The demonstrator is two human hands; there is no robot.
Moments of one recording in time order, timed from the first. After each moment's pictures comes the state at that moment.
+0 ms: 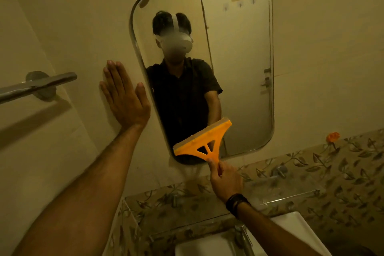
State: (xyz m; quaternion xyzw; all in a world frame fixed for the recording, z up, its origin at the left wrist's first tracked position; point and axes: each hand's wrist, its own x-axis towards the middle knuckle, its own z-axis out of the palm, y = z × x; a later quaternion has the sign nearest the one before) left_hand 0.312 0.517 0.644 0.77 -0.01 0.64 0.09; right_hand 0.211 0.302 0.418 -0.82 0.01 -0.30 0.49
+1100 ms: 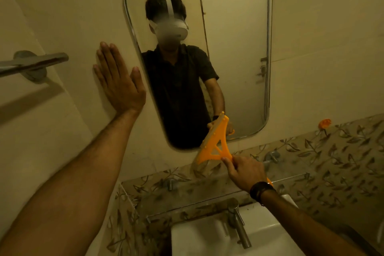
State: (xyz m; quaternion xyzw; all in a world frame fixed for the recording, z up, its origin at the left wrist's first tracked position) left_hand 0.307 0.515 0.645 0.76 -0.01 0.64 0.08; right_hand 0.186 0.229 0.411 -0.95 0.02 -0.22 0.22
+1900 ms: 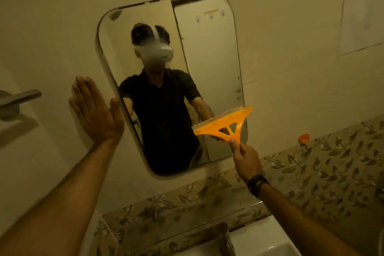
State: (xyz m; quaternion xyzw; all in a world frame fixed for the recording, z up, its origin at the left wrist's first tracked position) left_hand 0.305 0.512 0.645 0.78 -0.01 0.62 0.10; right_hand 0.213 0.178 0.470 -0.76 0.05 -0.33 0.56
